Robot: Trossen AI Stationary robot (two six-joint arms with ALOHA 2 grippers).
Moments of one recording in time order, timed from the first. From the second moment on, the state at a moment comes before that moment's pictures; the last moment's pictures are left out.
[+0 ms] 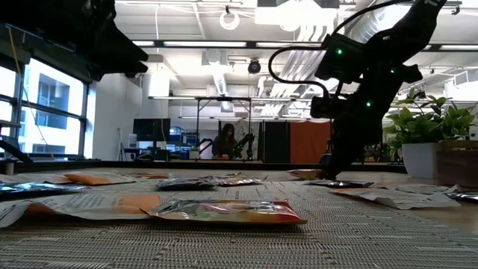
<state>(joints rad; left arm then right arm) -0.26 0.66 0.37 0.00 -0.55 -0.37 -0.09 1.59 0.60 -0.14 0.16 0.26</state>
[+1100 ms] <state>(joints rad) -0.26 0.66 0.37 -0.06 -0.45 -0.35 0.37 1.34 0.91 -1.54 -0.03 0.27</state>
